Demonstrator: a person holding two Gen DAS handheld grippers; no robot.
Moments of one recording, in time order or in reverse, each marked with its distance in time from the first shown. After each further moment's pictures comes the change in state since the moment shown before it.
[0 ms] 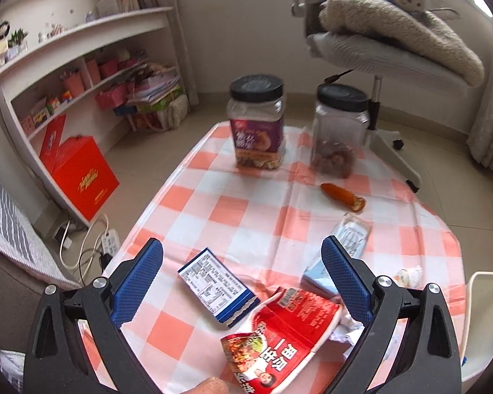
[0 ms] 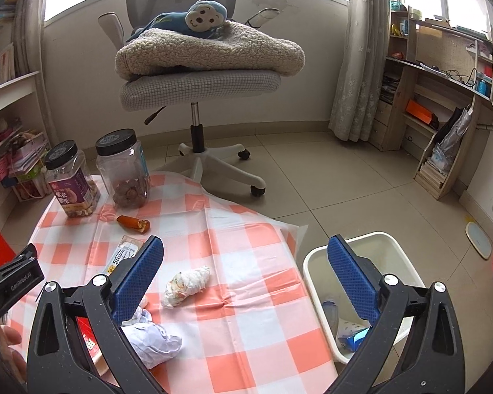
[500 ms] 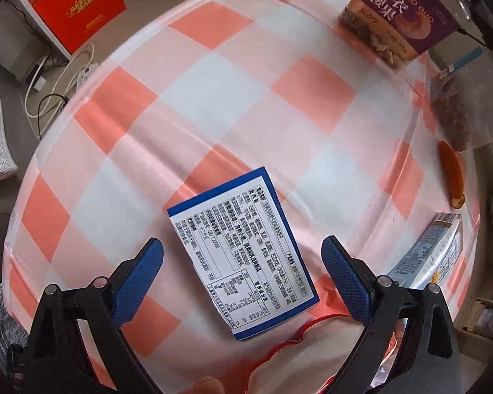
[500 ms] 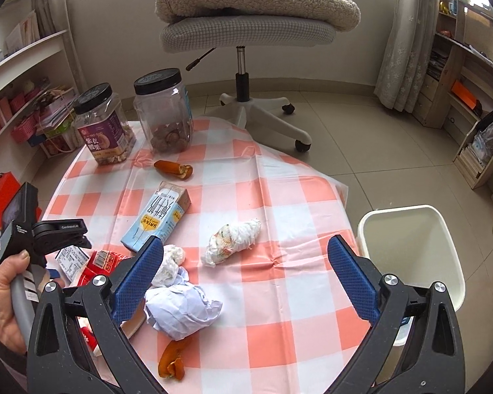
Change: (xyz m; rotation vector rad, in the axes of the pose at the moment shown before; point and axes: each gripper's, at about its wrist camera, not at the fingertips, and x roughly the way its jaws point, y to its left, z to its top) left arm 0.169 0.070 -0.037 -0.363 0.641 -0.079; right arm 0.031 0.038 -0.021 -0.071 0.217 0.168
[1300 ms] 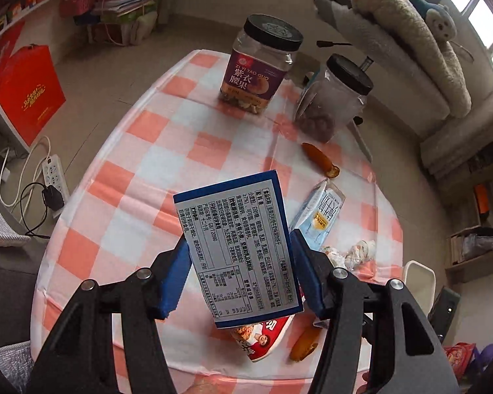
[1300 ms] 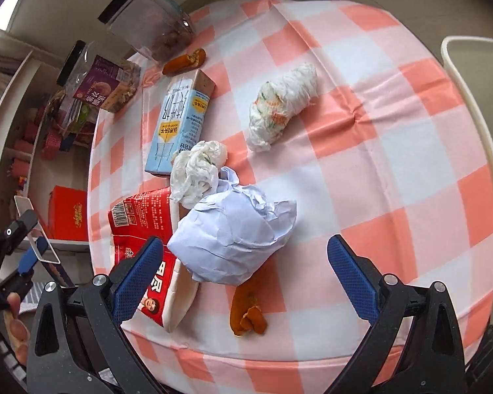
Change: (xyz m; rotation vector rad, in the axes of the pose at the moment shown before) left arm -0.157 -0.010 -0.064 0.341 -0.299 -0.255; right arm 0.086 -0.002 -0.060 0.383 0.477 0.319
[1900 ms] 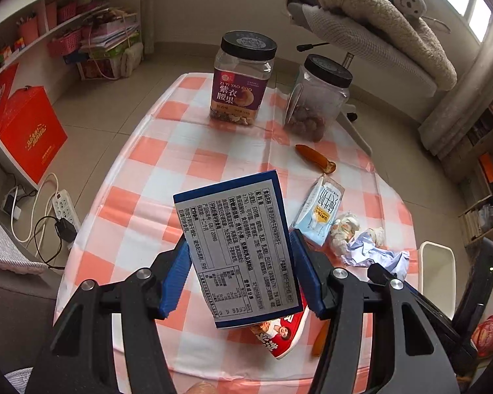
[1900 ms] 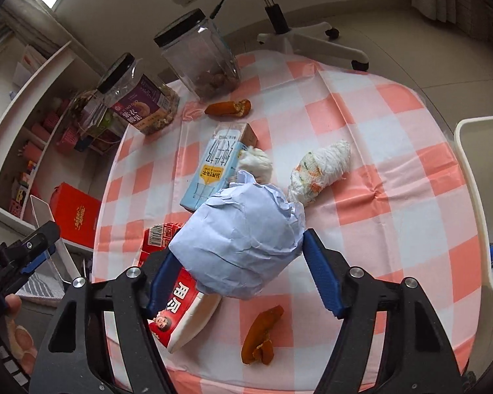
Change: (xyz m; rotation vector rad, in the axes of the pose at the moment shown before) left arm -0.013 -0.010 -0.016 0.145 -0.095 0.042; right arm -0.040 0.041 0.008 -0.227 -0.233 0.003
